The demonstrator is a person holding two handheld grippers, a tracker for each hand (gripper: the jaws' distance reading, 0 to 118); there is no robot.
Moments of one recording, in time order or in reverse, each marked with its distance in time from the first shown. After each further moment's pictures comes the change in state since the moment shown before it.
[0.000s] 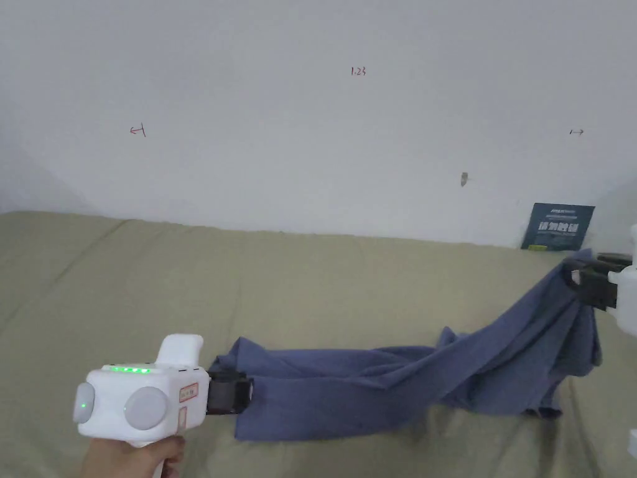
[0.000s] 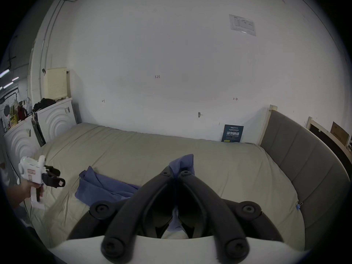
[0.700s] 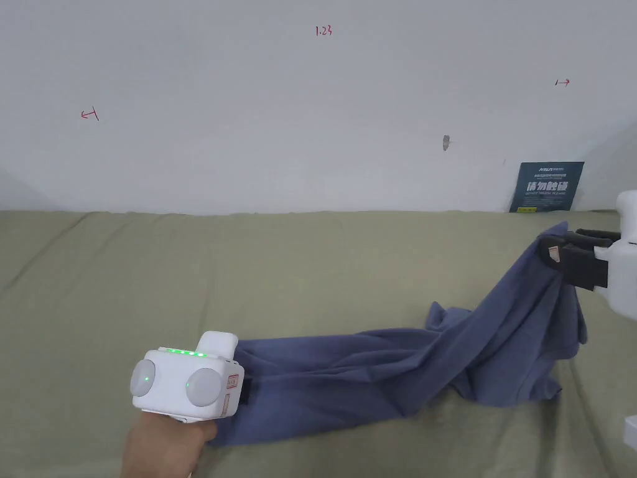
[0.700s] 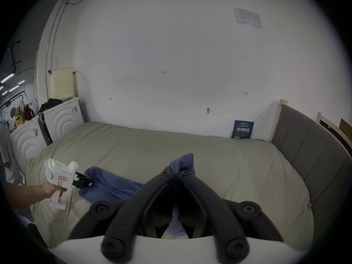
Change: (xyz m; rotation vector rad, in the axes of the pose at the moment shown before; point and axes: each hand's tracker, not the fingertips) left arm 0.045 0.016 -0.107 -0.186 0.098 -0.136; right arm 0.006 -0.017 -0.026 -0.013 0.078 -0.025
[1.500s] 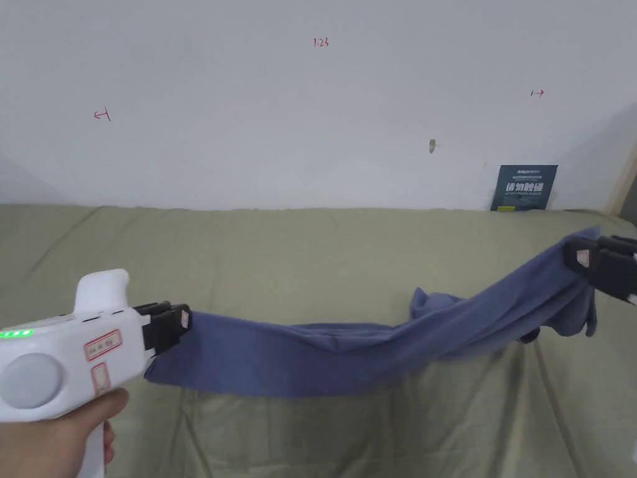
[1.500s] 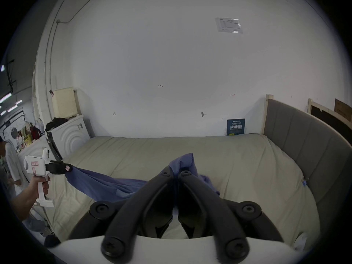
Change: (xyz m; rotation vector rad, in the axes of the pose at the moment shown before) left arm -0.047 -0.064 0.253 0.450 -0.208 0.198; right arm -0.015 -0.018 0.140 0.063 0.001 -0.129
